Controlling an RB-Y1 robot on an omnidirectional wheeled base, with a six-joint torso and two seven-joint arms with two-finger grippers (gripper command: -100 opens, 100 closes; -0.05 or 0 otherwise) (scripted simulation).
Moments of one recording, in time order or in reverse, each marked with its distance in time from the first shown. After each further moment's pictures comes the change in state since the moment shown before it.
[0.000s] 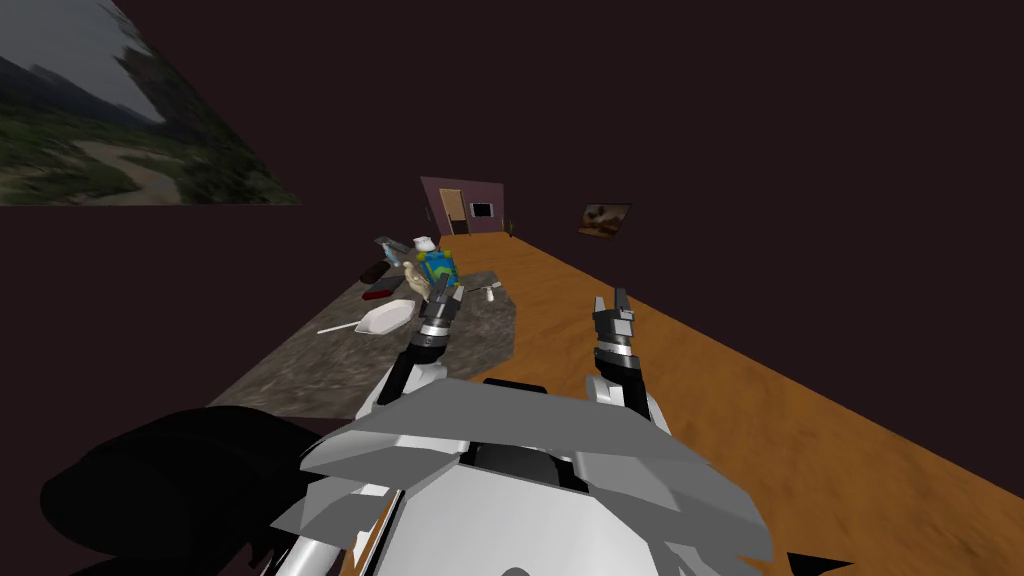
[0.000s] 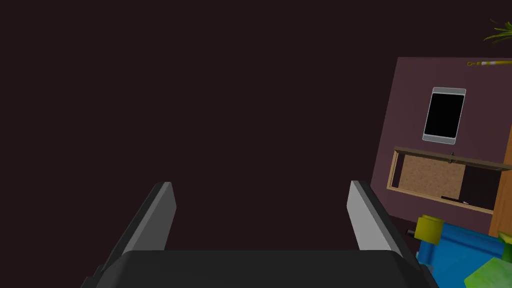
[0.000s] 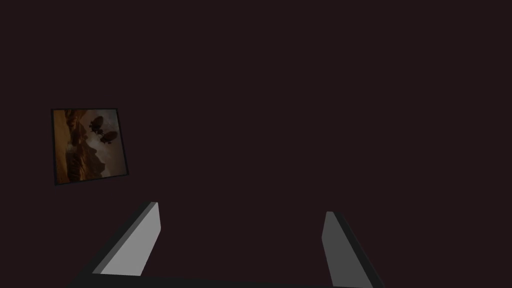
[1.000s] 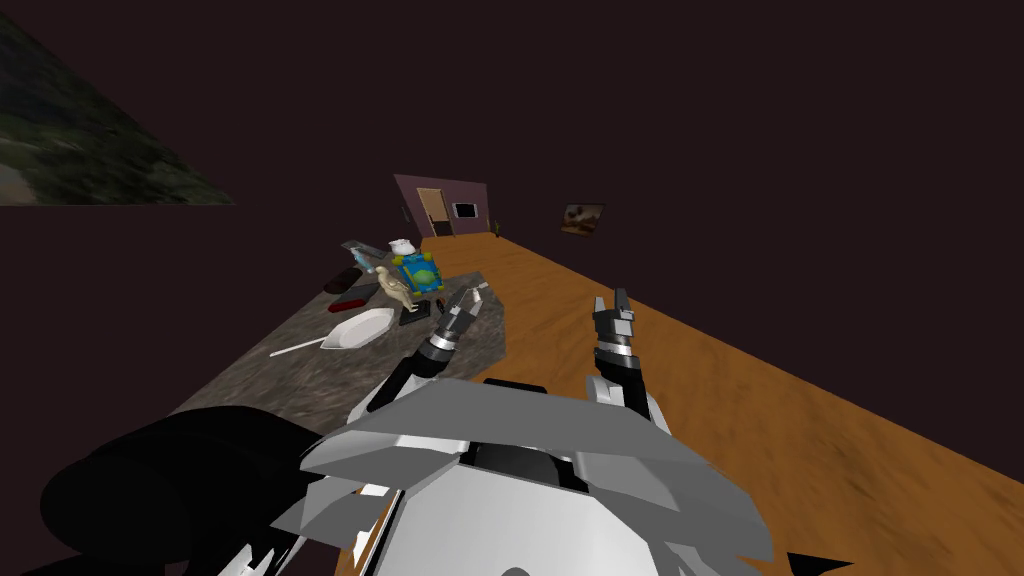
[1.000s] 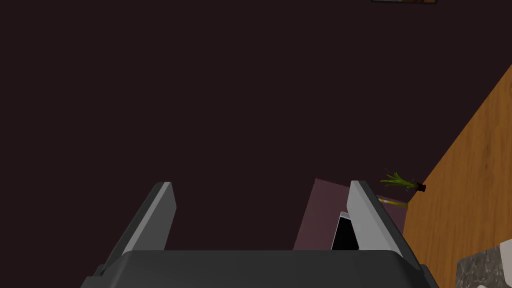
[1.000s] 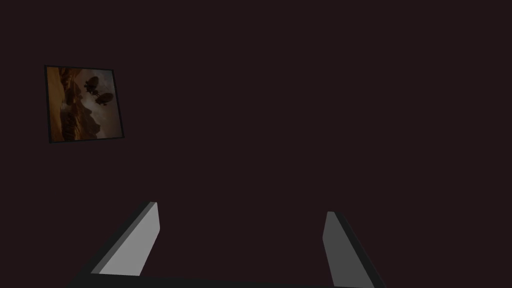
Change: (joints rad) left arm 0.027 0.285 -0.180 -0.022 0.211 -0.008 0.032; right arm 0.000 0.000 0.000 0.000 0.000 0.000 0.000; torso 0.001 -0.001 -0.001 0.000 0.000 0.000
